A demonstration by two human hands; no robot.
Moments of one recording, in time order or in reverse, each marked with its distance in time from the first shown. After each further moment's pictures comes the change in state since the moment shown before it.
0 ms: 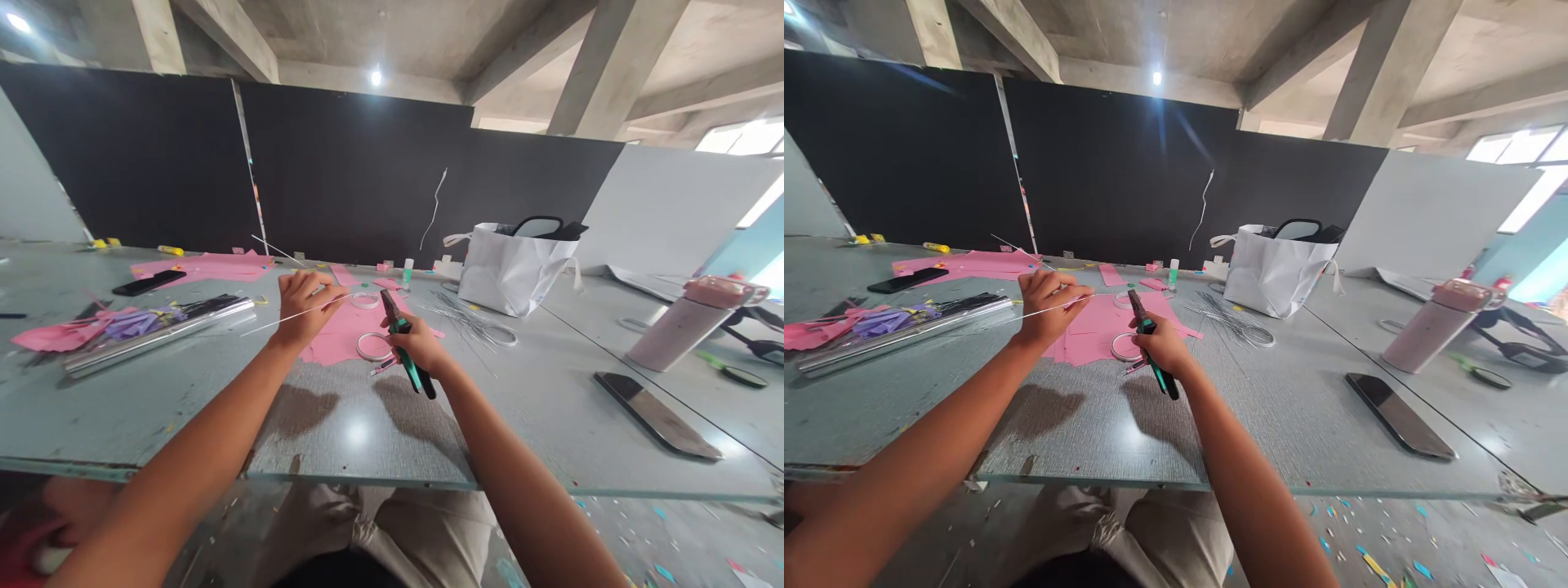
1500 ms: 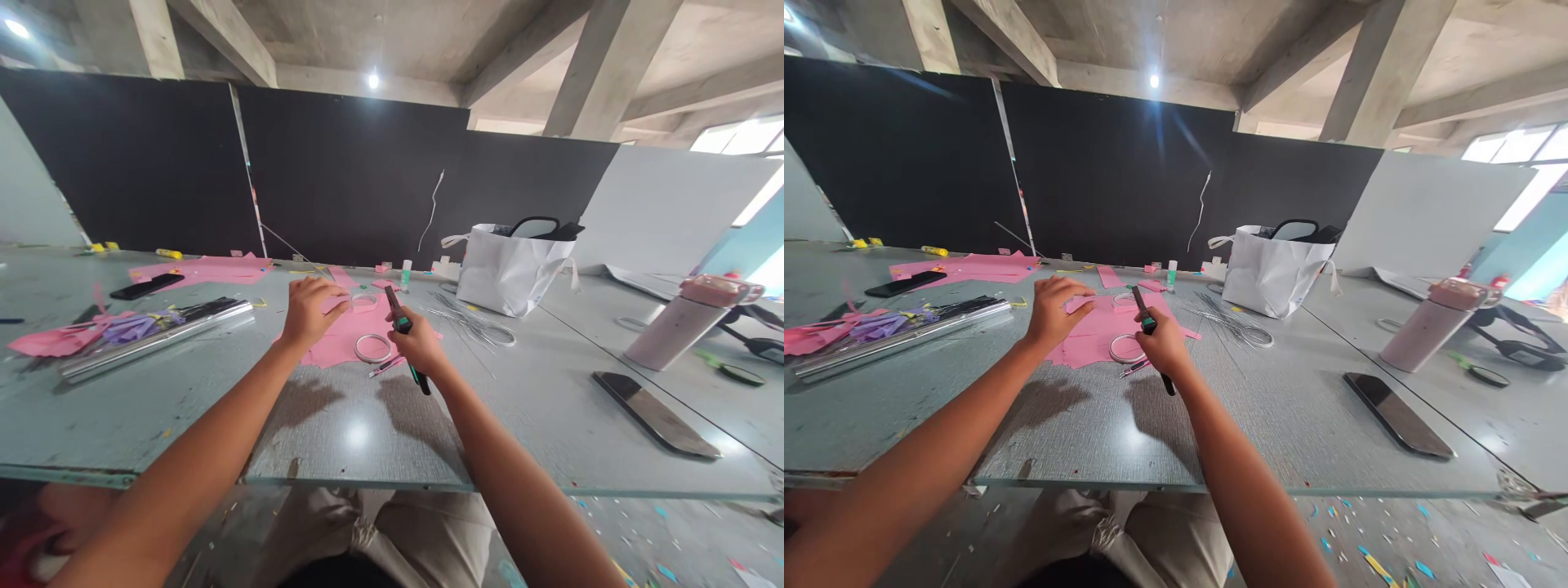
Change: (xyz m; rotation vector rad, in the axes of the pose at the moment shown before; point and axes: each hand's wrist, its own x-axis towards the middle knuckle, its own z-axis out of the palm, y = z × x) left_hand 0.000 0.000 0.010 -0.163 0.005 0.022; right_hand 0.005 0.003 -0.002 -0.332 0.227 -0.129
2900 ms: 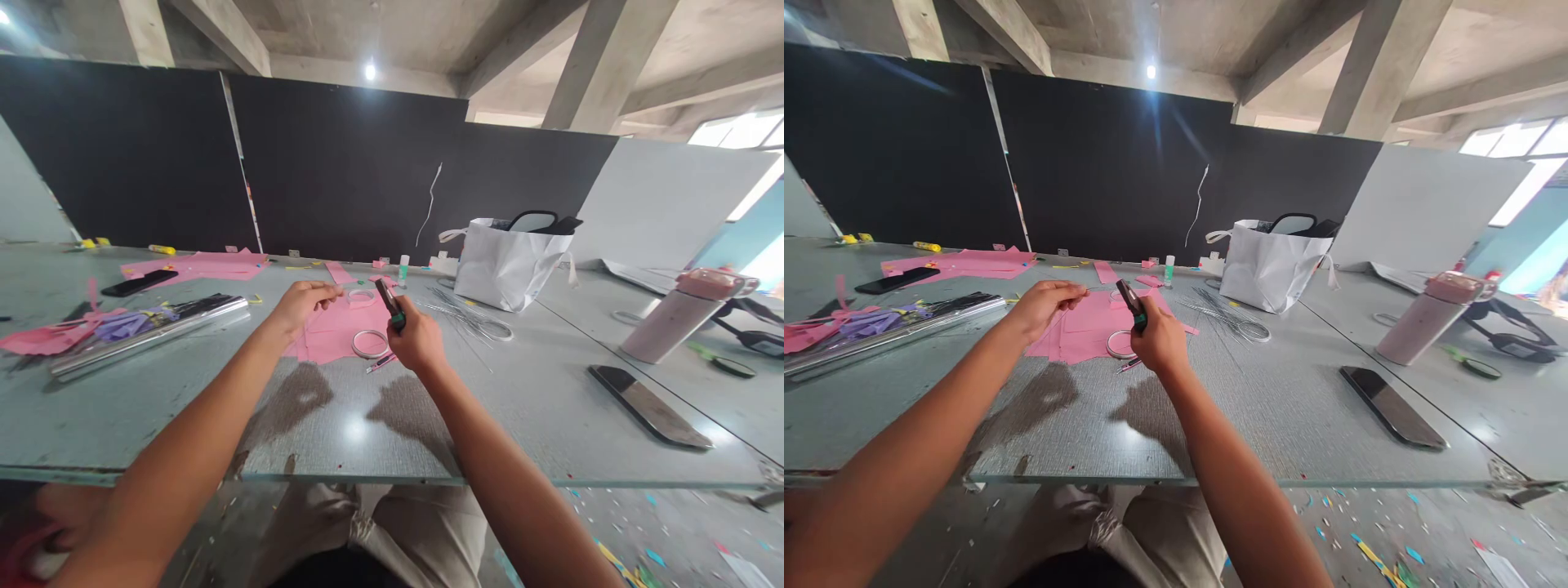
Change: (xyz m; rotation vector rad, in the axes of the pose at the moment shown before) left_hand 0.018 0.001 -0.008 -0.732 -0.306 -0.752; right_hand -0.014 -0.017 0.000 -0.521 0.149 -0.137
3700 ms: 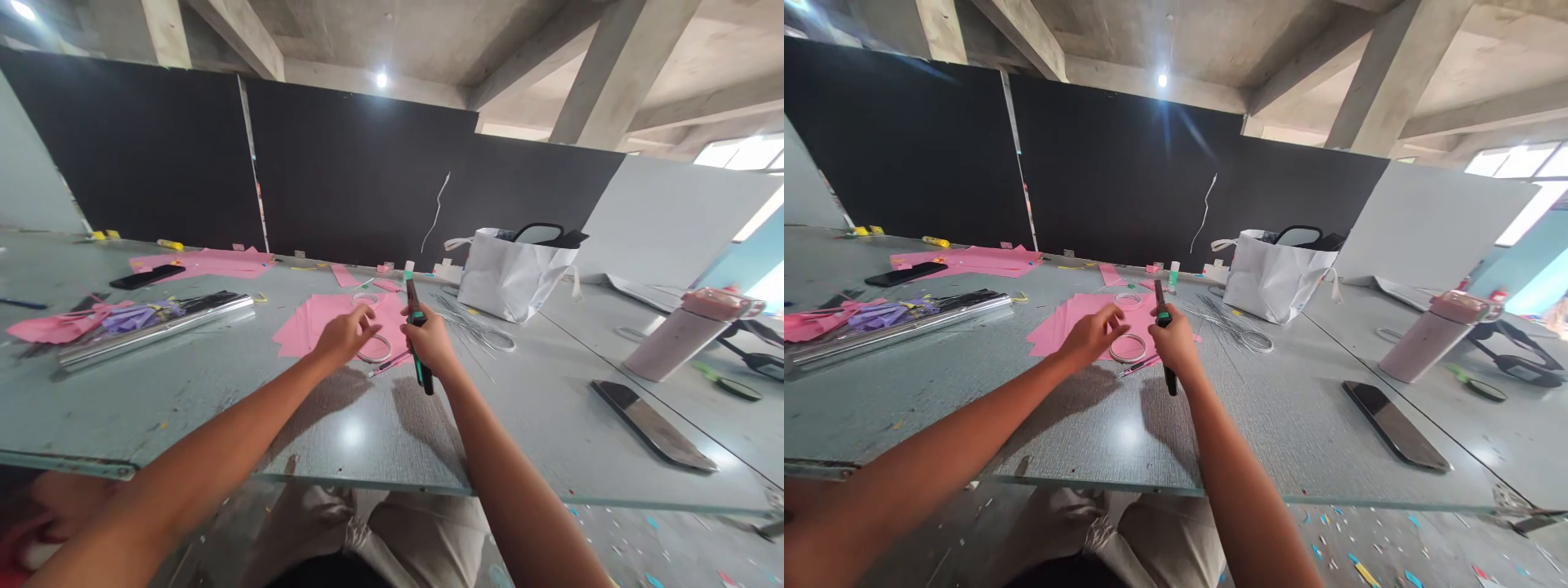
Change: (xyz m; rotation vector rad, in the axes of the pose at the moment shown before) left_hand -0.035 -0.020 0.060 0.529 -0.079 0.216; right_hand 0.013 0.019 0.000 0.550 -0.101 0.293
